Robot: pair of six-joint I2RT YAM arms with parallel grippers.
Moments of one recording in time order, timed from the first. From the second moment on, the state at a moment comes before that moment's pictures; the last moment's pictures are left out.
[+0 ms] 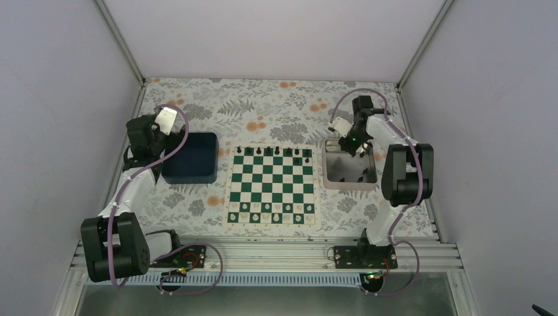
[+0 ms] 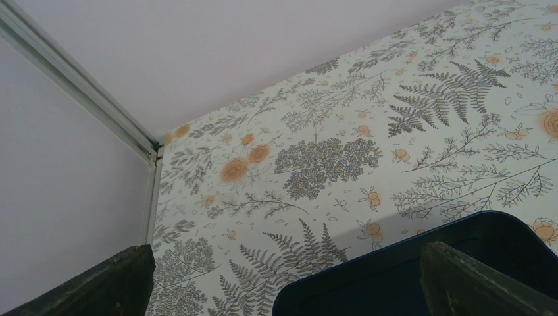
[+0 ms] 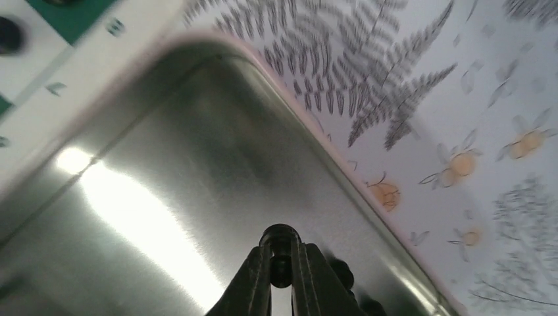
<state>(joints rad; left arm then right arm) 0.17 1.19 0.66 0.13 0.20 0.43 0.05 1.84 1.30 -0.81 -0.12 -0.80</state>
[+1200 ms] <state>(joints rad) 0.17 1.18 0.66 0.13 0.20 0.43 0.57 2.00 1.50 -0.84 -0.14 -0.68</state>
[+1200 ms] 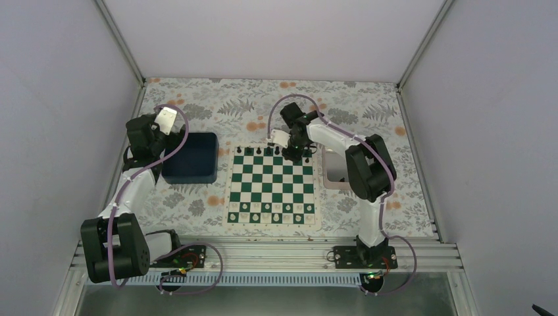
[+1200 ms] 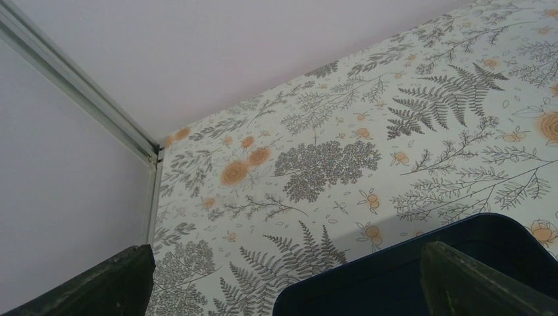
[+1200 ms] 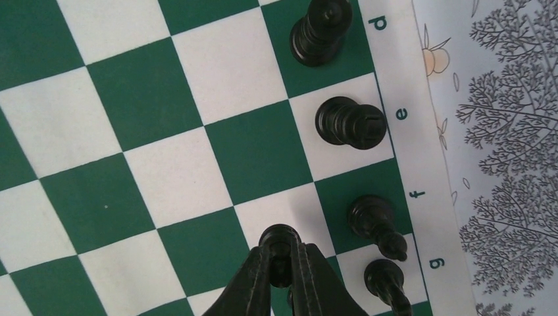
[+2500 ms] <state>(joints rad) 0.17 1.18 0.66 0.13 0.21 0.43 0.57 1.88 1.49 -0.88 -0.10 -0.66</state>
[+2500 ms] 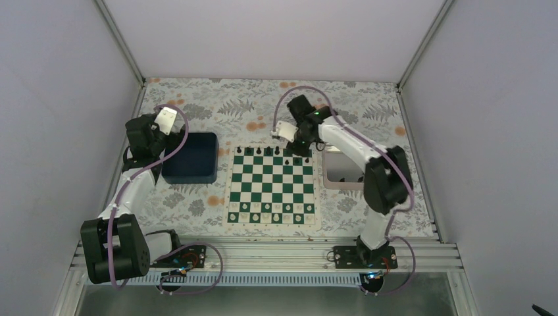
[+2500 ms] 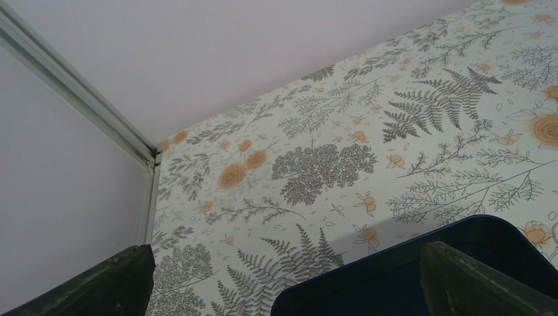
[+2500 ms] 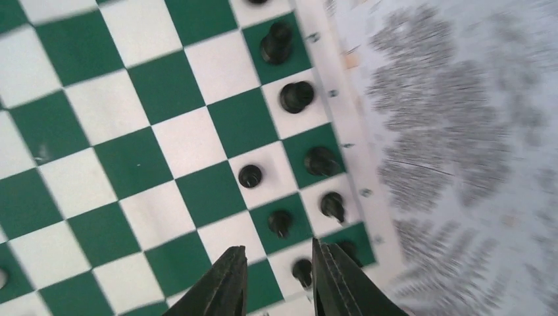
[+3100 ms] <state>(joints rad) 0.17 1.17 0.66 0.13 0.22 0.43 0.01 1.54 1.21 -0.89 -0.02 -0.76</state>
